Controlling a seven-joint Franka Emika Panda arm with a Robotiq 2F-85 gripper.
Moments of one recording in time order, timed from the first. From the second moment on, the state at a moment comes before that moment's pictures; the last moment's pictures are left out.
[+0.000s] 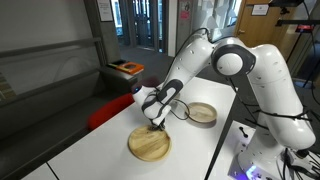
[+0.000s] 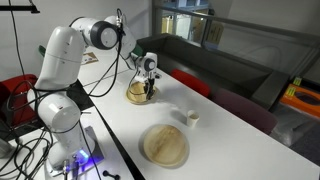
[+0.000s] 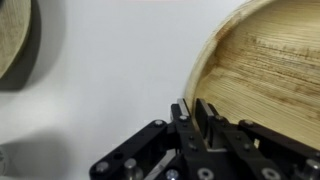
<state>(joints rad) 0.30 0.58 -0.03 -1.92 -0.21 2.14 0.43</state>
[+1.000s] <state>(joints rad) 0.33 0.61 -0.01 -1.92 -0.22 2.14 0.43</state>
